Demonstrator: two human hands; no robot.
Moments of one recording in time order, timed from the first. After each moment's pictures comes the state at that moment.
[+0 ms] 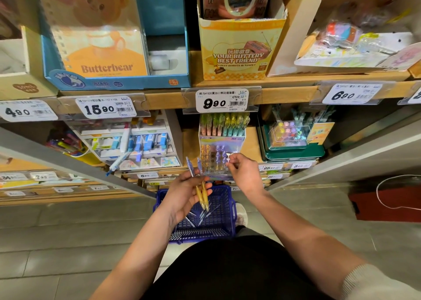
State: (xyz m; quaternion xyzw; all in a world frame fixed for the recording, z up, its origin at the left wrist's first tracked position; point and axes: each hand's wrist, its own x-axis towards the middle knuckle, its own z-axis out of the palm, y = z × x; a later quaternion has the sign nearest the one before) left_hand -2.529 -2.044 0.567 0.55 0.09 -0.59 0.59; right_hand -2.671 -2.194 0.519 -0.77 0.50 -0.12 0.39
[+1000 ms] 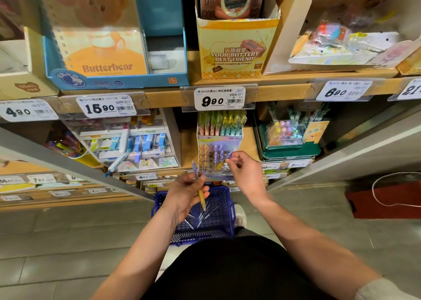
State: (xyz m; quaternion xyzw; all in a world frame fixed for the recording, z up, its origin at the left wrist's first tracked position) left_hand -2.538 -2.042 0.569 0.60 0.06 -0.57 0.56; right_hand -2.681 -2.179 0.548 -0.74 0.49 -0.22 0.42
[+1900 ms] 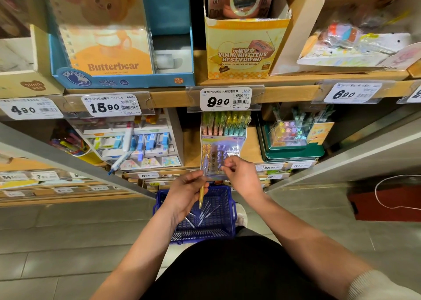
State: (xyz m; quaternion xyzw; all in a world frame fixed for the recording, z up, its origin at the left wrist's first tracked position) left_hand -2.532 -2.040 0.565 0.59 0.04 -0.57 0.57; right_hand -2.667 -2.176 0.533 -0.79 0.46 -0.13 0.39
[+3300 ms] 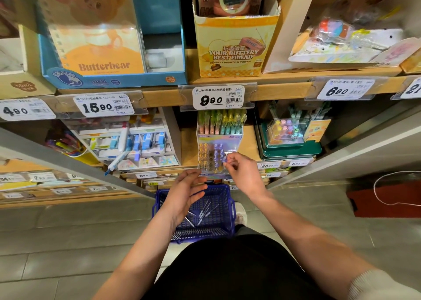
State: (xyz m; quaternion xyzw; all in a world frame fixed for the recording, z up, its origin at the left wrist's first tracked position) left_hand -2.535 -2.040 0.562 0.61 0.03 -0.57 0.55; right_hand -2.679 -2.185 0.540 -0.80 0.43 -0.15 0.40
